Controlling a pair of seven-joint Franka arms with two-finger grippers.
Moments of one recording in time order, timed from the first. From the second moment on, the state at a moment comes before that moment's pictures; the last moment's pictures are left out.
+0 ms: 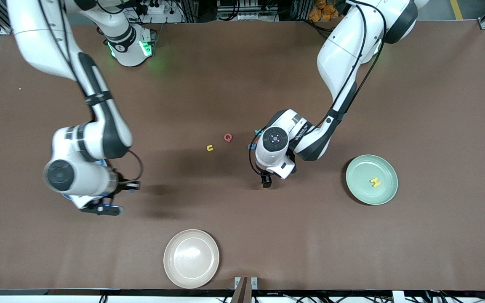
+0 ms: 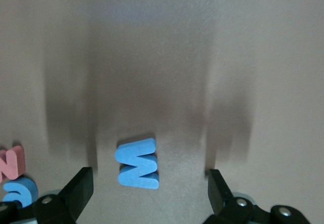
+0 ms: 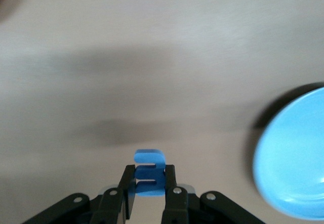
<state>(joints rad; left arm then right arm) -0.54 0.89 -0.17 -1.41 0.09 2.33 -2.41 0.14 0.61 -0.02 -1.52 0.05 1.98 0.16</state>
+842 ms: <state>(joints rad) -0.54 0.89 -0.16 -1.41 0.11 2.33 -2.41 -0.08 0.47 -0.02 -1.84 -0.04 2.22 -0.19</state>
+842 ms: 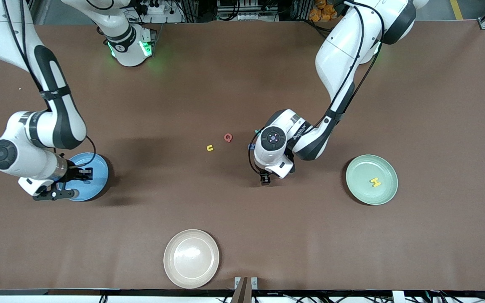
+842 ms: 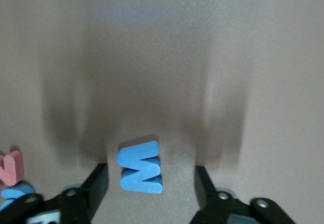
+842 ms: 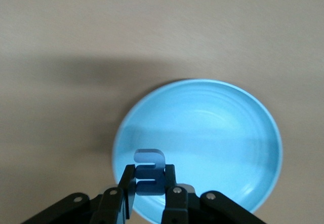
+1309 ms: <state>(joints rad) -0.52 0.88 -0.19 -1.40 0.14 2.33 -2.24 -0.11 0.47 -0.02 -1.88 -0.04 2.26 -0.25</state>
